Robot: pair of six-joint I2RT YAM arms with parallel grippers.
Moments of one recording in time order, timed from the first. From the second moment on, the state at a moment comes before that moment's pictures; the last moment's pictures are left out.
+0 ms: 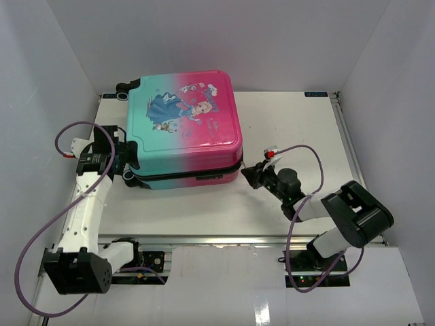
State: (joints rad) left arm 0.02 1.12 1.12 -0.88 -0.40 -1.29; right arm 0.58 1.50 0.29 1.08 -0.14 0.27
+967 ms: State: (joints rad) left arm 0.15 0.94 0.86 -0.42 -0.07 -0.81; right arm 0.29 2.08 1.08 0.87 -0.48 0.30
